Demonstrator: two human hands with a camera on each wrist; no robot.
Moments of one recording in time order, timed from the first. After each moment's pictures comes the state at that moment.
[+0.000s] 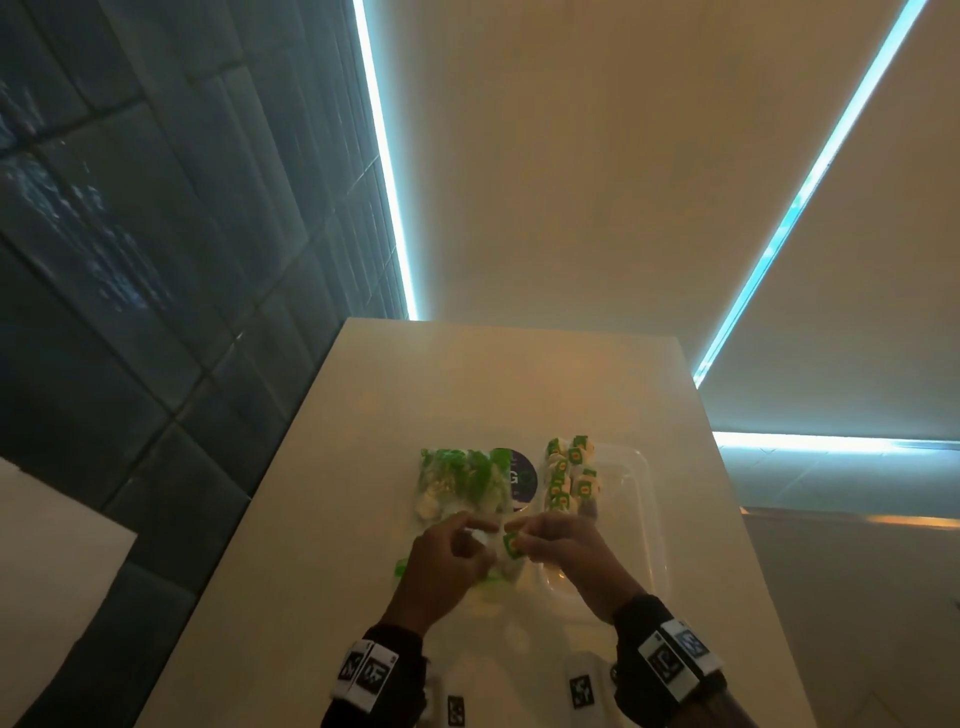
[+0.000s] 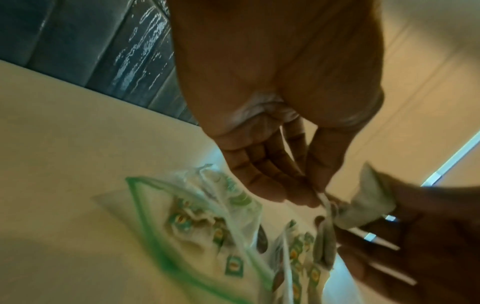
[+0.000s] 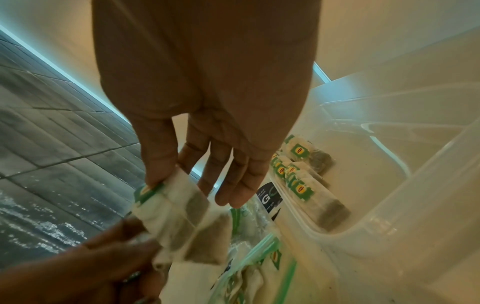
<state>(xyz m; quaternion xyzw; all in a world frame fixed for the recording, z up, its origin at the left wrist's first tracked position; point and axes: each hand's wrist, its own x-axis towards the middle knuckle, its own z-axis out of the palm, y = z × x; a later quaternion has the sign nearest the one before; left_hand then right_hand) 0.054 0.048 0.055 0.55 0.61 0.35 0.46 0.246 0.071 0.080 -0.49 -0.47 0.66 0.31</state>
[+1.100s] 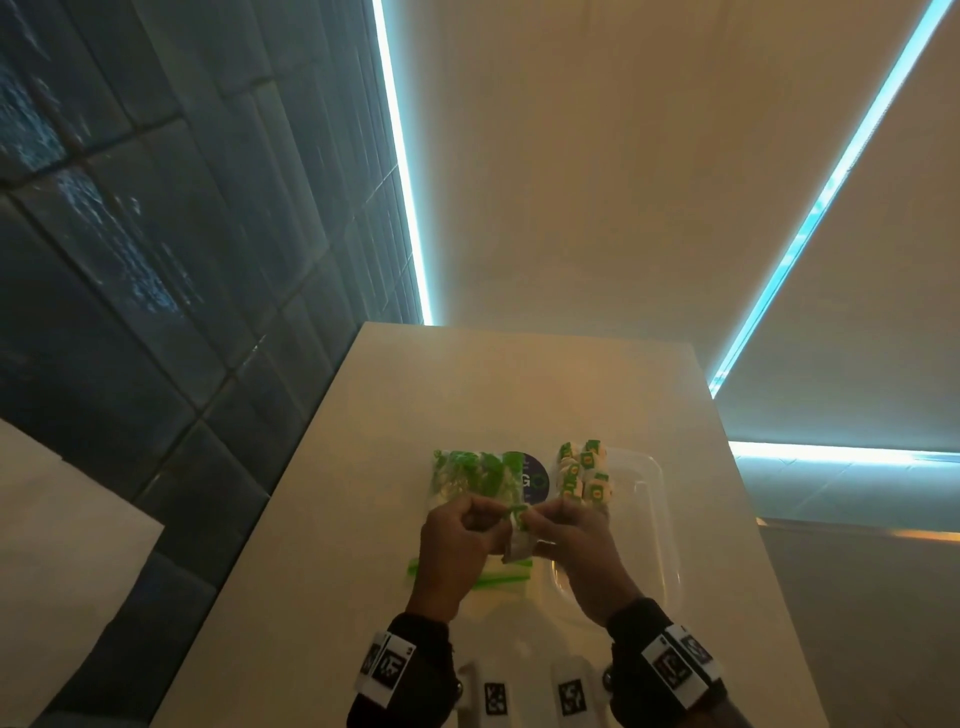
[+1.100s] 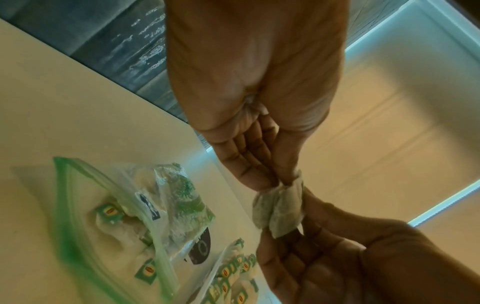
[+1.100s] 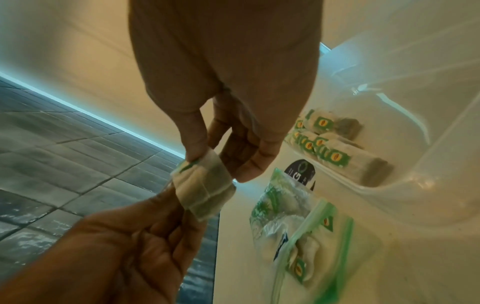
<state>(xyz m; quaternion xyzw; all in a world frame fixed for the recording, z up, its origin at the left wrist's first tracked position) 0.068 0.056 0.081 0.43 0.63 0.46 0.45 0.225 0.069 0.088 -0.50 -0.39 0.65 0.42</state>
